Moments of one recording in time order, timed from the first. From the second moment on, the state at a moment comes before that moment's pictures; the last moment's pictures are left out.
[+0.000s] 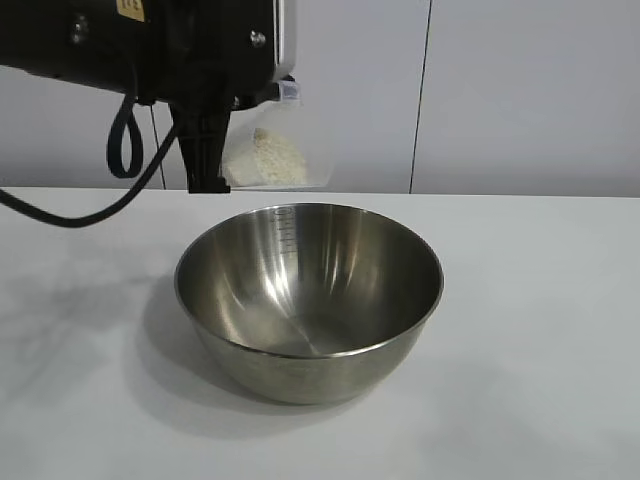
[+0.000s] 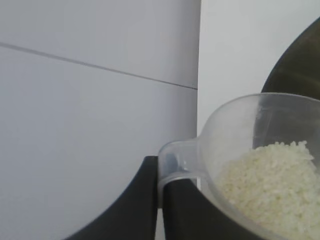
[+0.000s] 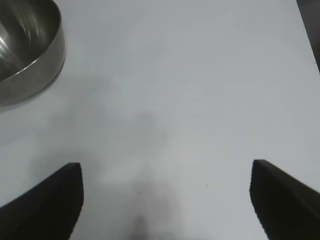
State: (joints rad) left arm -0.68 1.80 -0.94 0.37 -0.39 1.71; right arm -0.04 -0.02 -0.53 0.03 1.27 -0.05
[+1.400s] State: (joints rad) left arm -0.65 1.80 -0.95 0.39 -0.45 2.16; right arm -0.04 -0.02 -0.53 0.03 1.27 -0.05
